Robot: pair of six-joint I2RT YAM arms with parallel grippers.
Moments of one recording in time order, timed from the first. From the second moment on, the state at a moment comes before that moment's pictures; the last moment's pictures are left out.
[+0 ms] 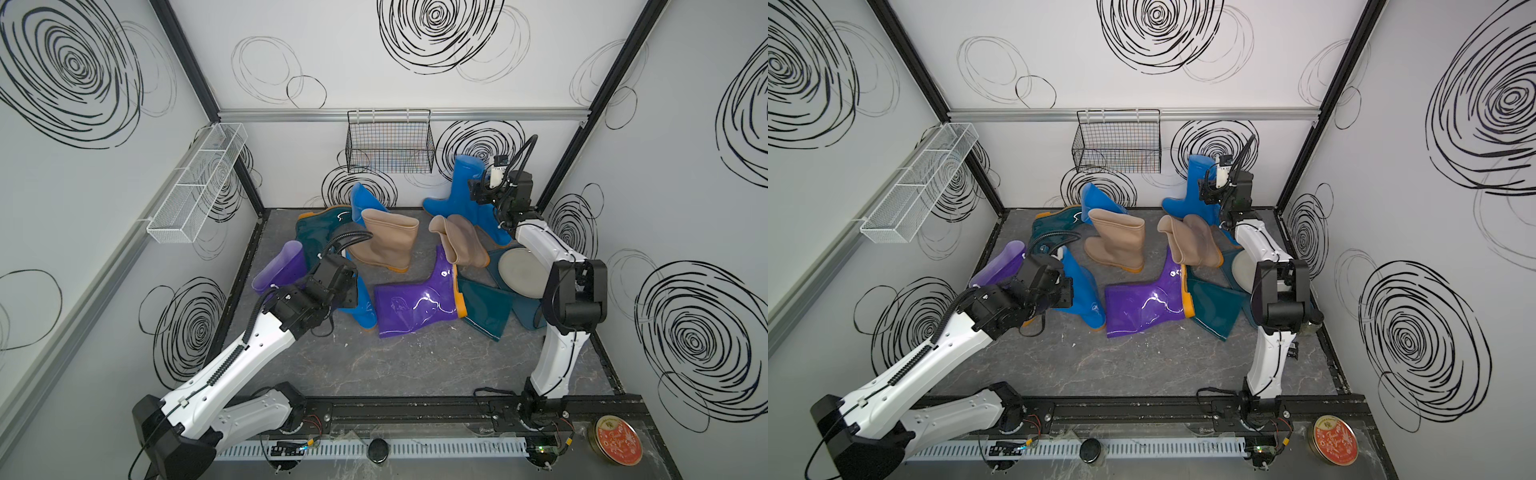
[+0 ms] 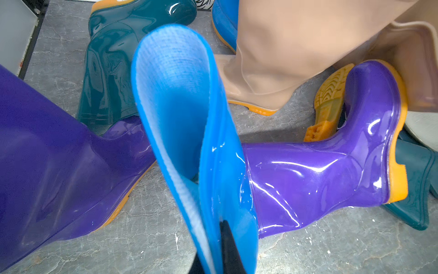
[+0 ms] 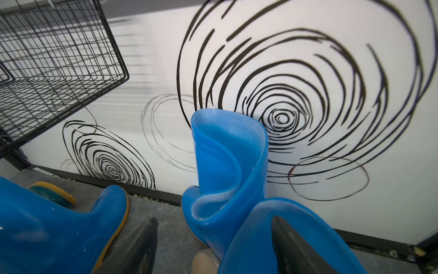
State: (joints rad) left arm -0.61 1.06 1.07 -0.85 -0.31 -0.53; right arm 0.08 1.95 1.64 0.15 -0.22 0.00
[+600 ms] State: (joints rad) left arm -0.61 1.05 1.05 -0.84 -0.30 -0.53; right arm 0.07 2.20 2.24 -0.20 -0.19 -0.10
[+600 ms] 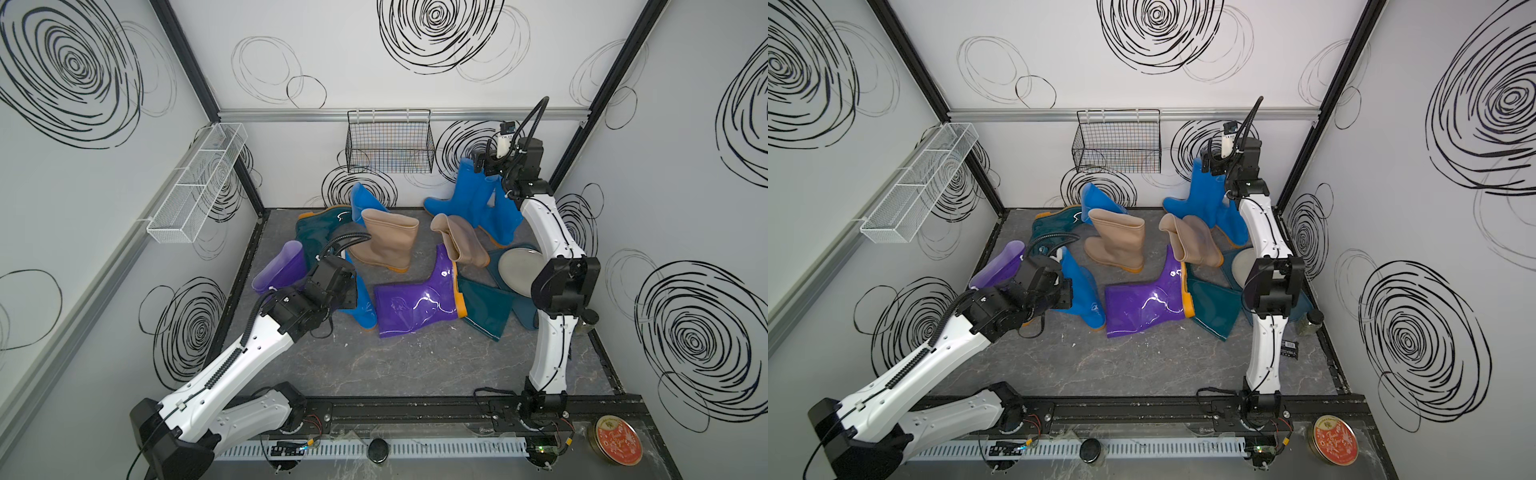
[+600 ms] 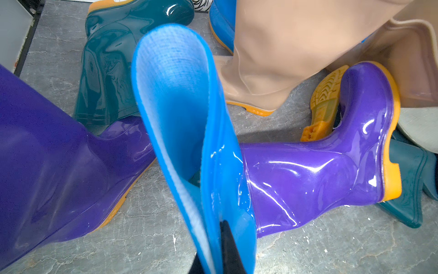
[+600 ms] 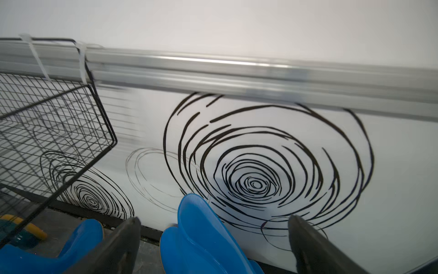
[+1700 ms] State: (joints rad) left arm -0.62 1.08 1.08 -0.85 -0.31 -0.53; right arm 0.12 2.25 2.23 -0.39 -0.26 -0.23
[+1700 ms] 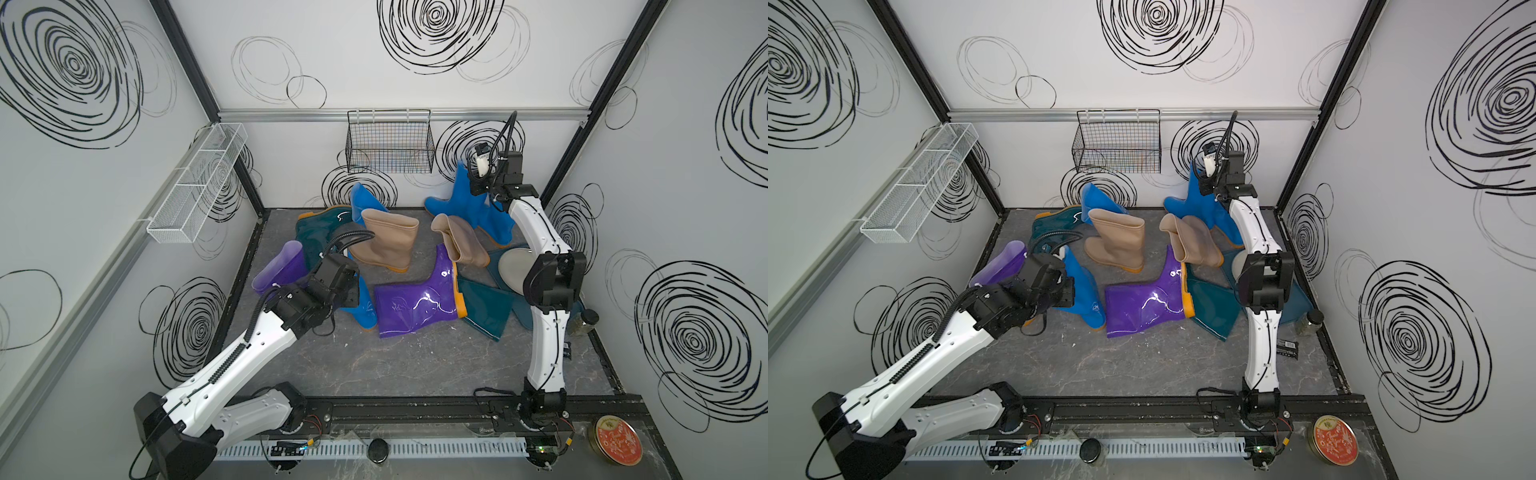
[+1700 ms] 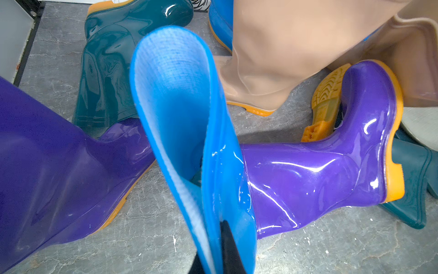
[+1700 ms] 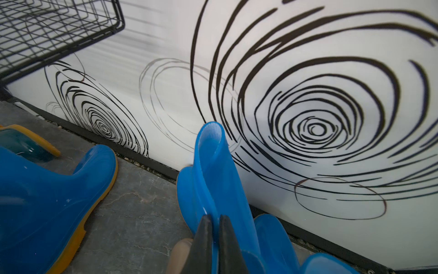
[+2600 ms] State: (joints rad) left arm -0.63 1.05 1.07 -0.85 -0.32 -0.50; right arm 0.16 2.11 2.21 -0.39 -0.05 -0.12
